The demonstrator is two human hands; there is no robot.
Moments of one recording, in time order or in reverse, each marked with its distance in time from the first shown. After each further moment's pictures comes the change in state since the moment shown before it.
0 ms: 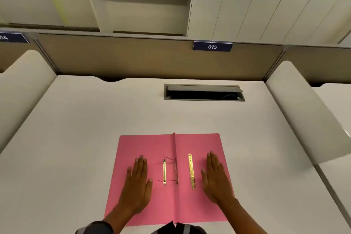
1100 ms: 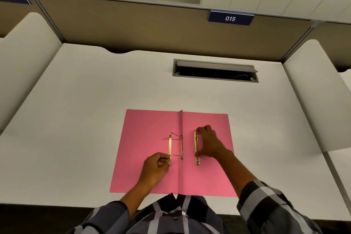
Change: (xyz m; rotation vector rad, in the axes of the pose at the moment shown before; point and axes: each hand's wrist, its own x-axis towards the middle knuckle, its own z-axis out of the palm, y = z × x) left_hand -0.022 0.054 0.004 -0.933 -0.028 -0.350; right_hand 0.070 -0.032 -0.018 0.038 -0.313 -0.031
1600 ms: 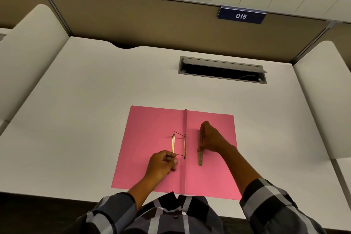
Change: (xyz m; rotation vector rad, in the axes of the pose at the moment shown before) left_hand 0.006 0.006 0.013 -0.163 -0.030 -0.108; right_hand 0.014 -0.009 -0.018 0.128 -0.081 0.011
